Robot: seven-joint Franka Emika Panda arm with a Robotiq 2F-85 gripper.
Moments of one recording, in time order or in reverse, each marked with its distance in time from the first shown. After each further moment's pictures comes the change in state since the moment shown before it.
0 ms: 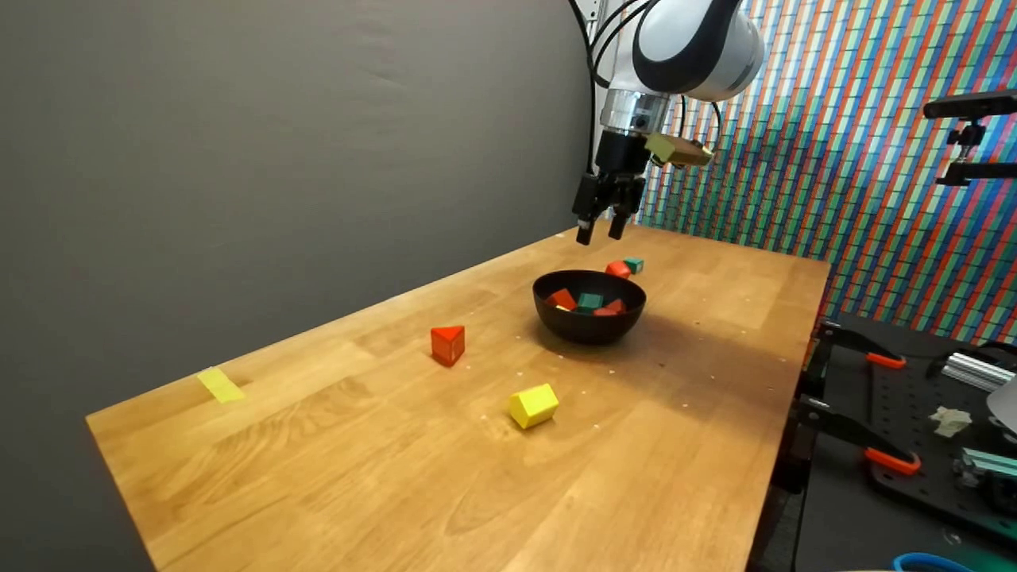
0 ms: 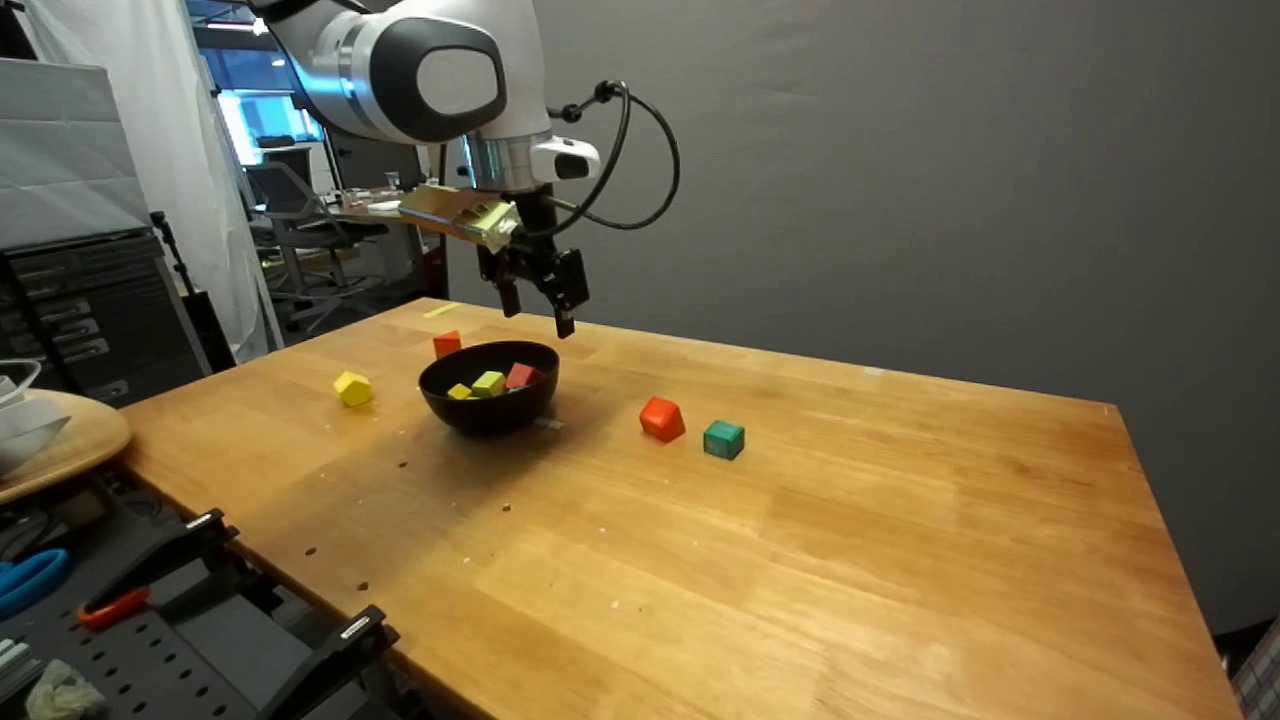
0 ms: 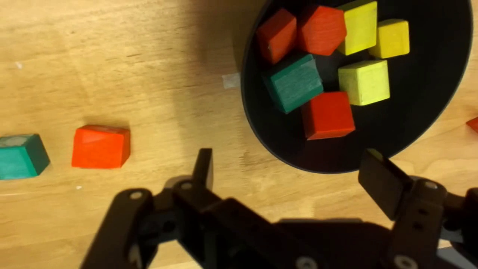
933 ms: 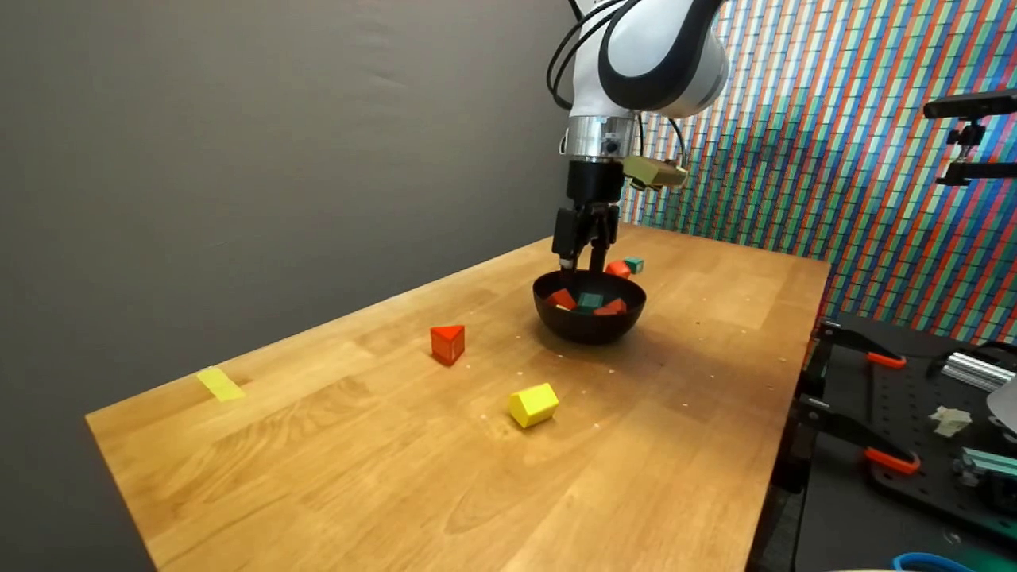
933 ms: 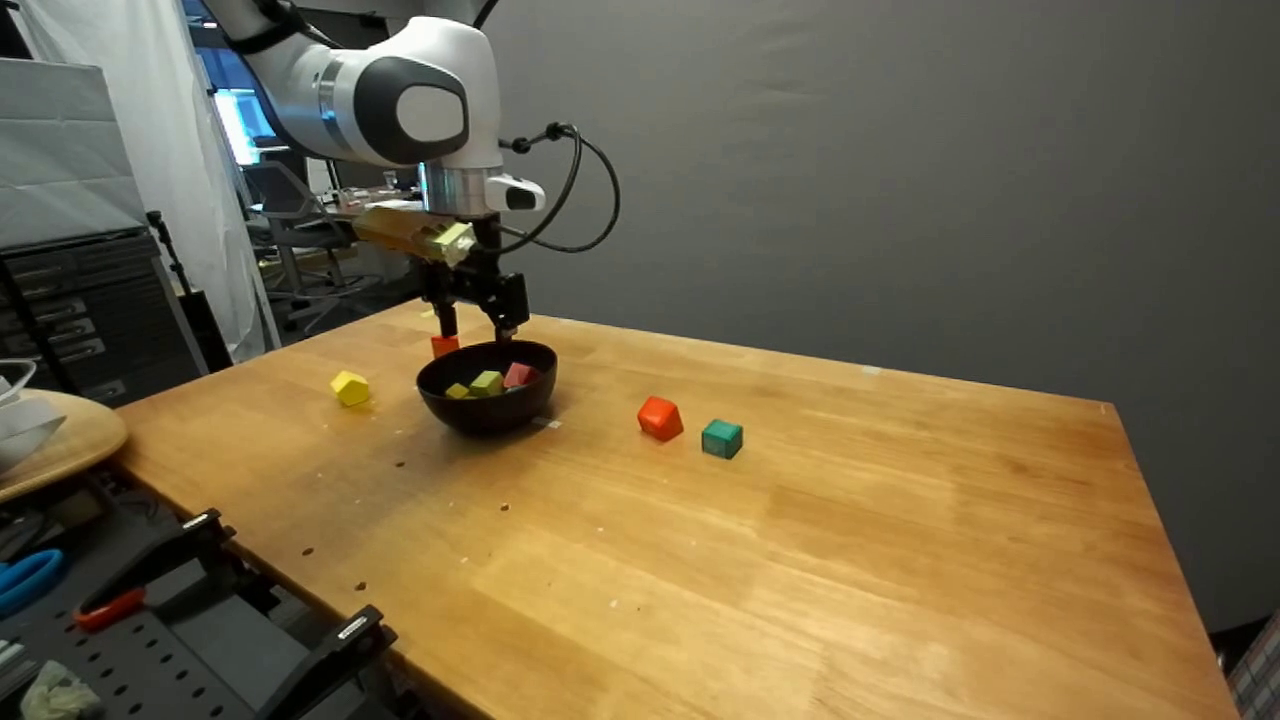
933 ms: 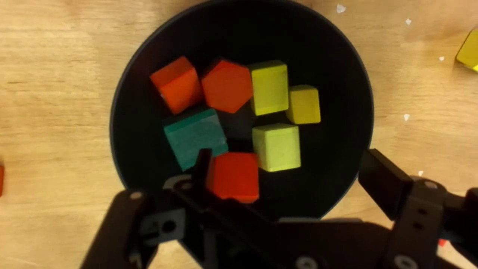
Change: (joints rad) arm 0.109 0.093 0.041 0.077 -0.012 -0.122 0.003
